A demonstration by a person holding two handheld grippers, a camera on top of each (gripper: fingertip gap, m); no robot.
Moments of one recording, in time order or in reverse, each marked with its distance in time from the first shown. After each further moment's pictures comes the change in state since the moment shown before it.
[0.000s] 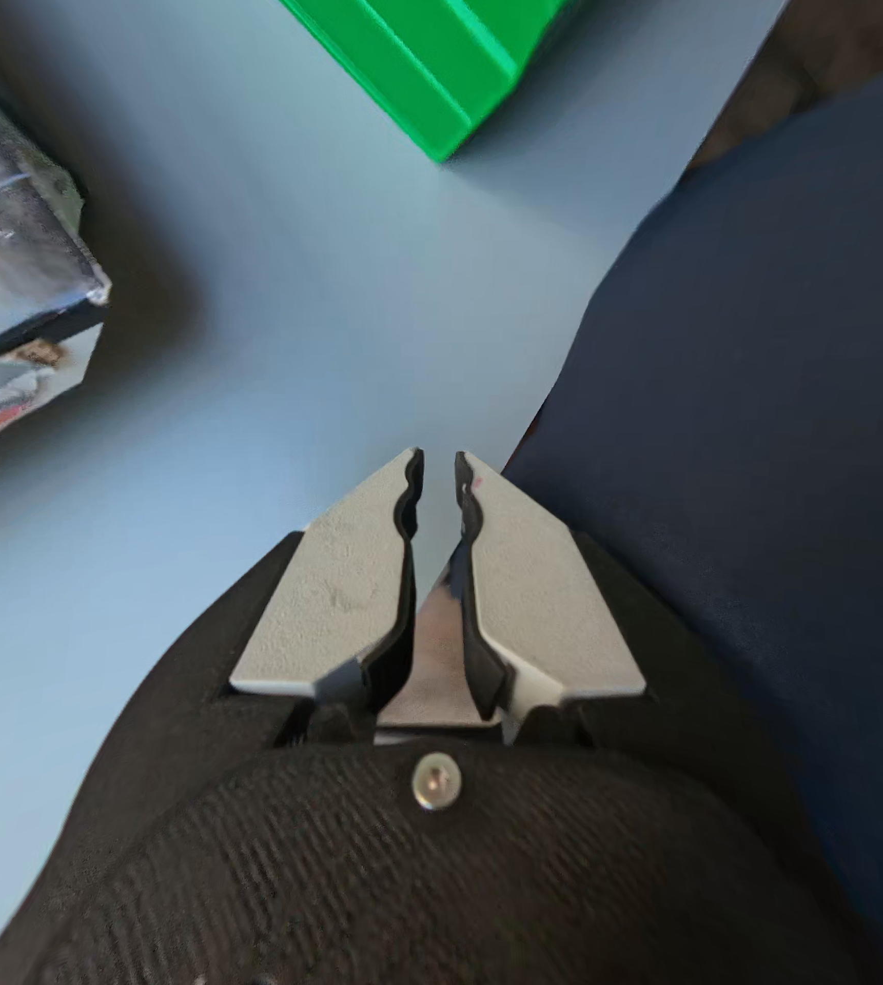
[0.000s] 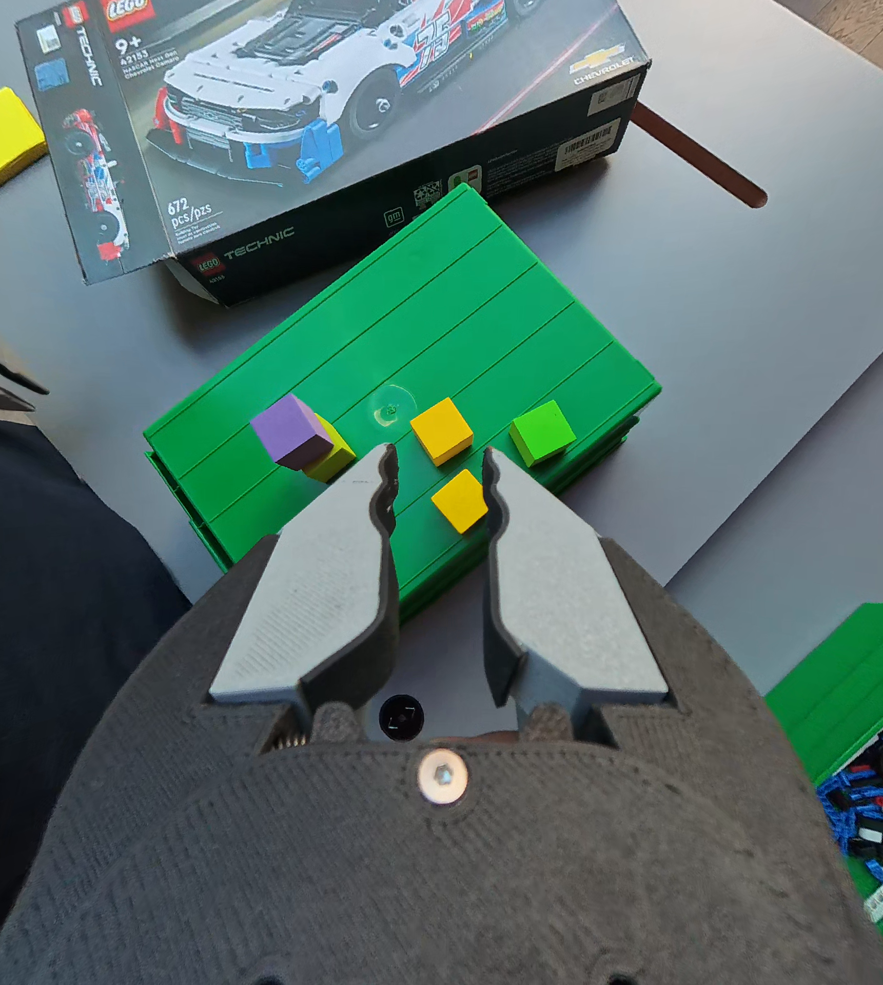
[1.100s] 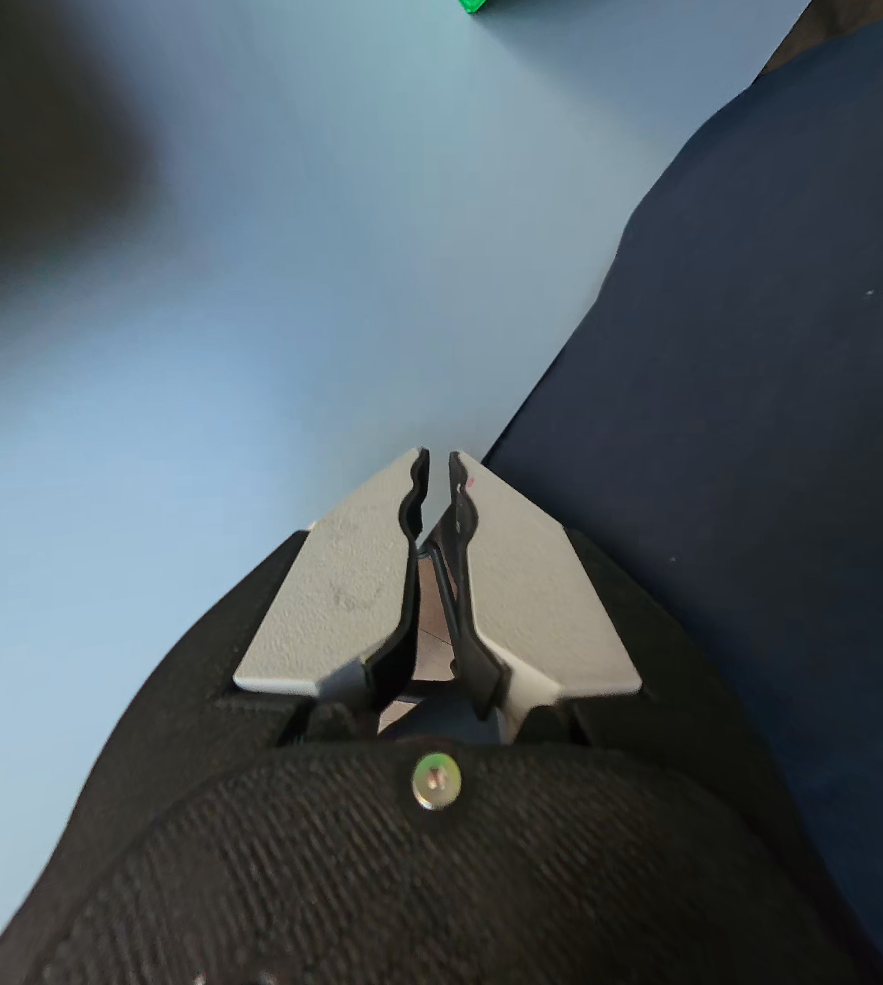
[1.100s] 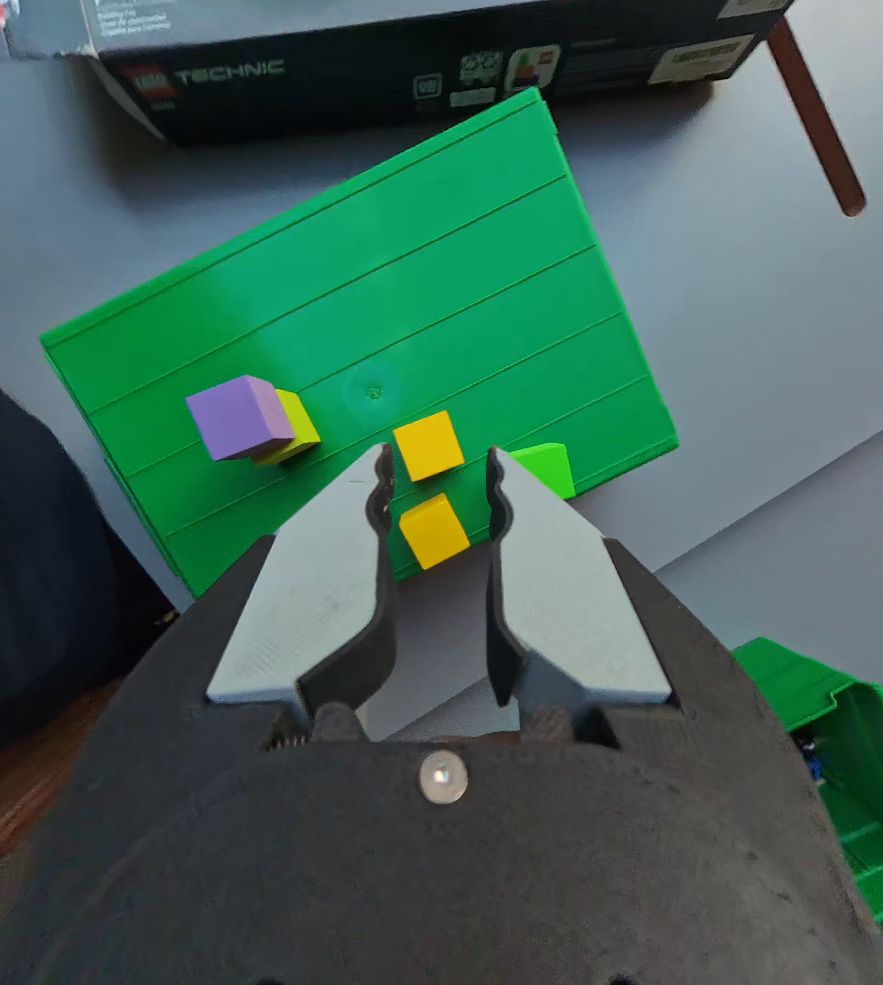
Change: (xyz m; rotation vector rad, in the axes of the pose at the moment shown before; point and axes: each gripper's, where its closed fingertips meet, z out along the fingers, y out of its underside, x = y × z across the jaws) left arm 0.001 0.029 0.011 -0.095 0.033 -0.117; right arm -0.001 0.002 0.043 -0.267 -0.046 -0.261
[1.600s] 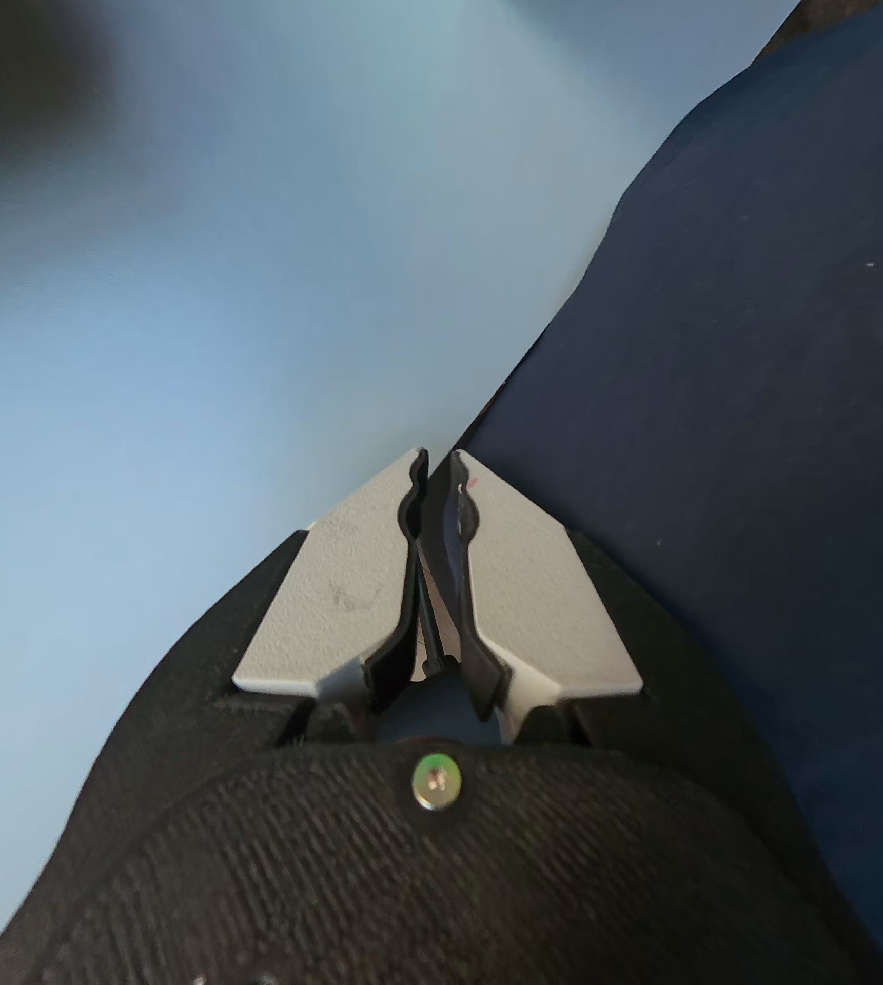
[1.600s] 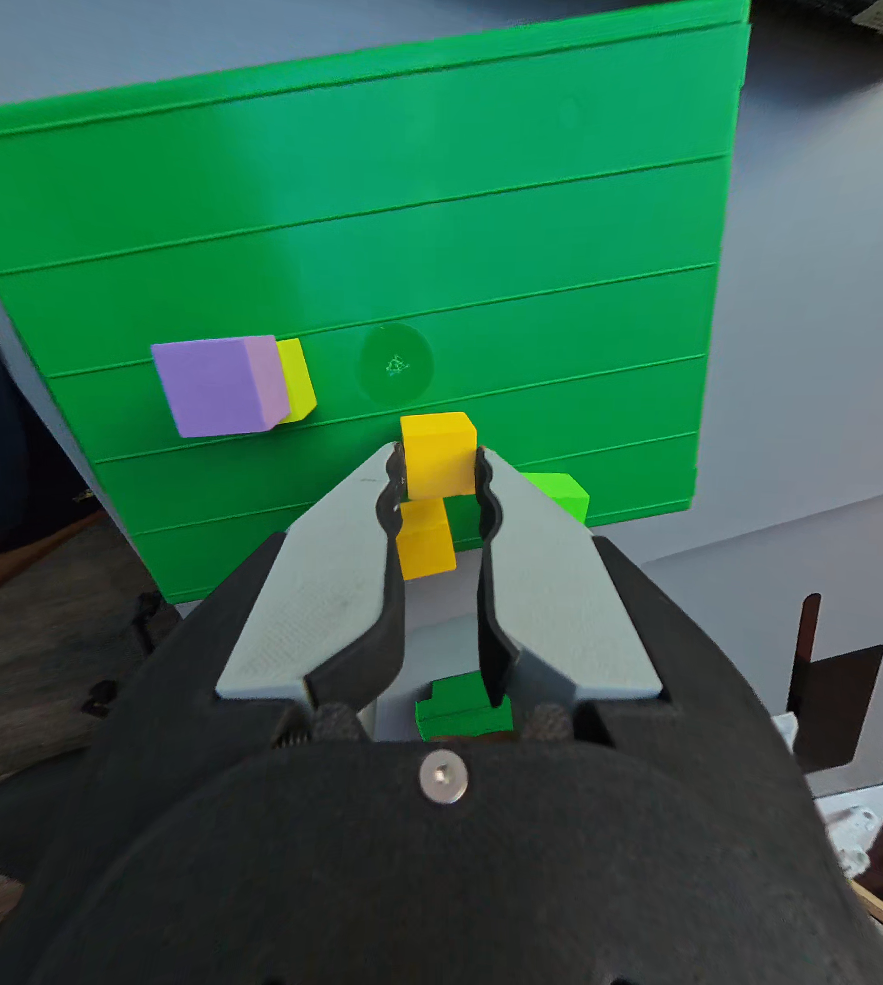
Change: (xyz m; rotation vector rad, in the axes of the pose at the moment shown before) left arm 0.009 0.012 0.002 0.008 0.017 -0.061; right arm -0.008 0.007 0.024 -0.255 -0.026 -0.292
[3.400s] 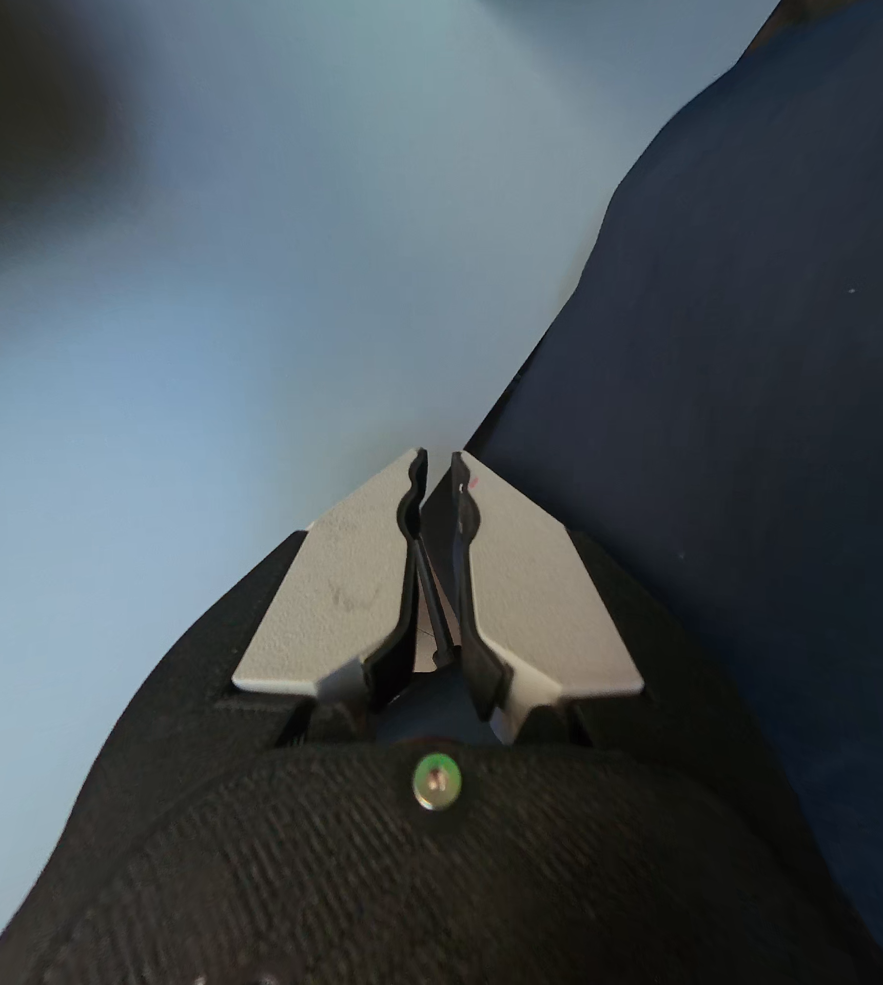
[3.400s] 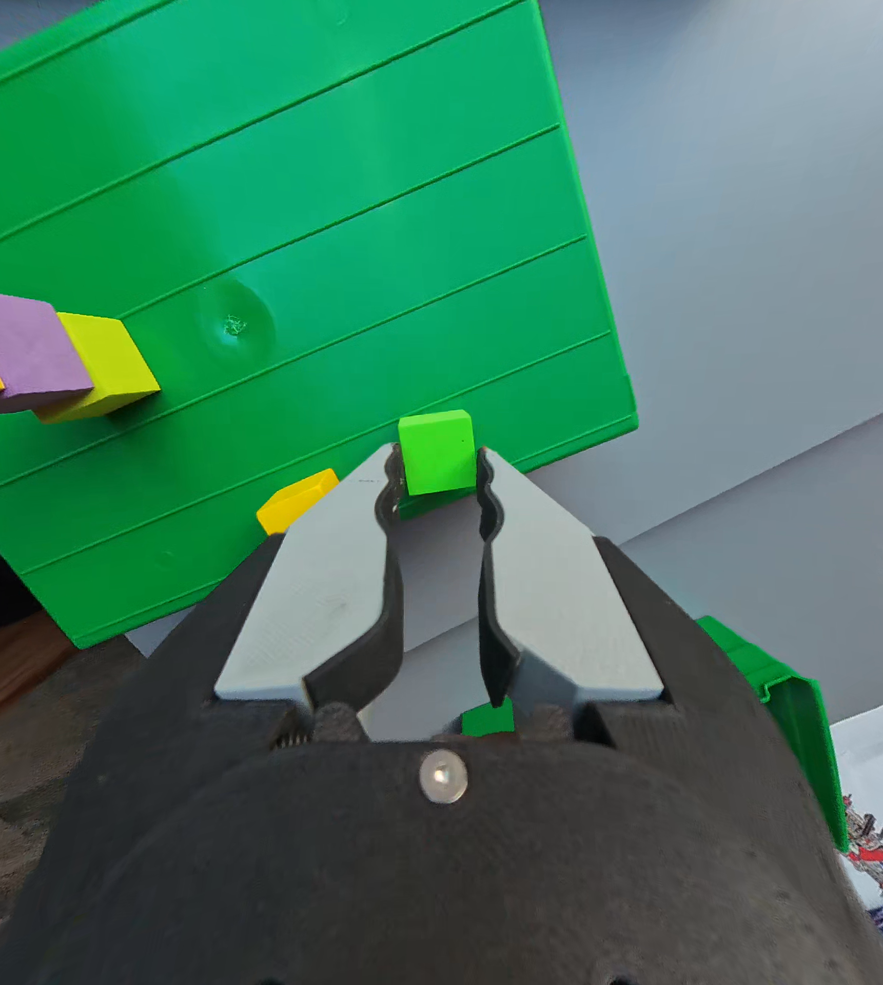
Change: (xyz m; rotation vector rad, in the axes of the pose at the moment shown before) left arm -0.003 -0.006 -0.003 -0.024 0.022 0.039; right arm 0.045 0.035 0.016 0.093 0.007 0.238
